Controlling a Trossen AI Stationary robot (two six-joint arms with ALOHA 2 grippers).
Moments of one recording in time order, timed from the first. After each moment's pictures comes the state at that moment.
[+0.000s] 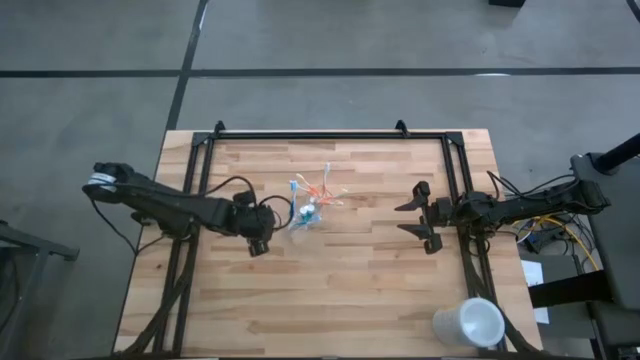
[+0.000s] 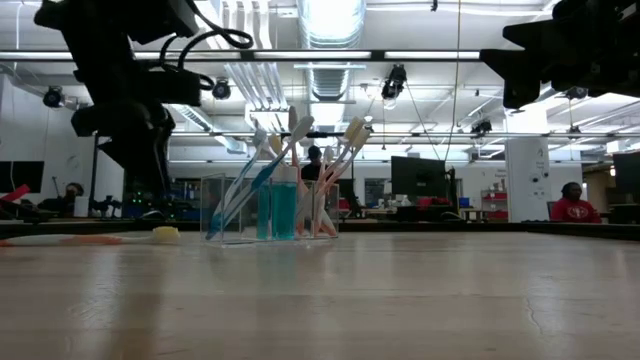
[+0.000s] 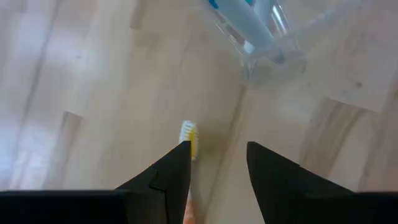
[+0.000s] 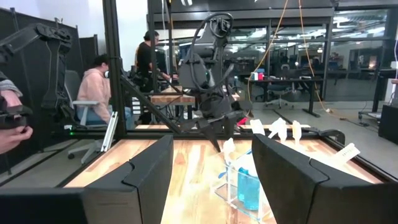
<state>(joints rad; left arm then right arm) -0.19 1.28 0.75 -0.68 -0.37 -0.42 0.09 0.57 0.01 0.73 0.00 0.05</state>
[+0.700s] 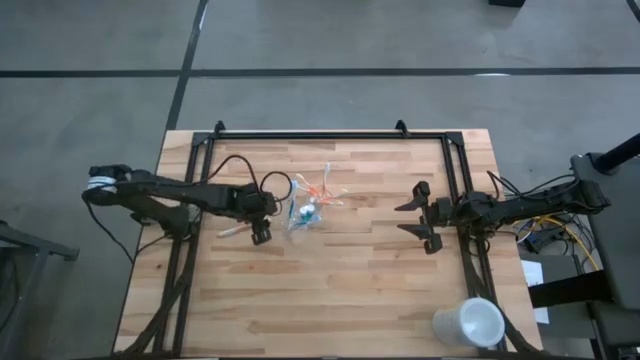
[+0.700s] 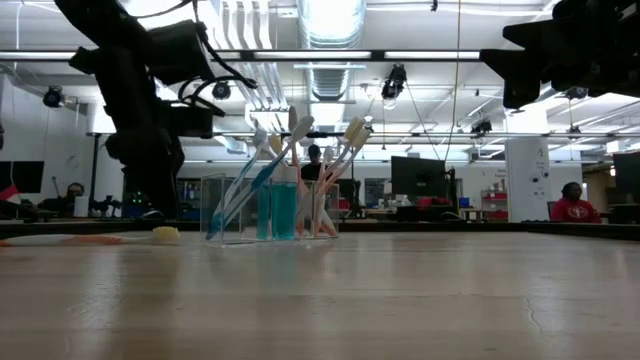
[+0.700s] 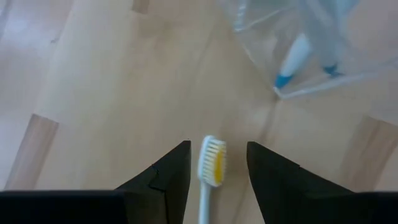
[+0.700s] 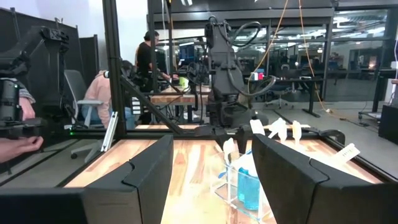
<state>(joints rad) 0.06 1.28 0.64 -0.49 -0.15 -0.25 0.09 0.57 0.01 0.73 0.00 0.05</state>
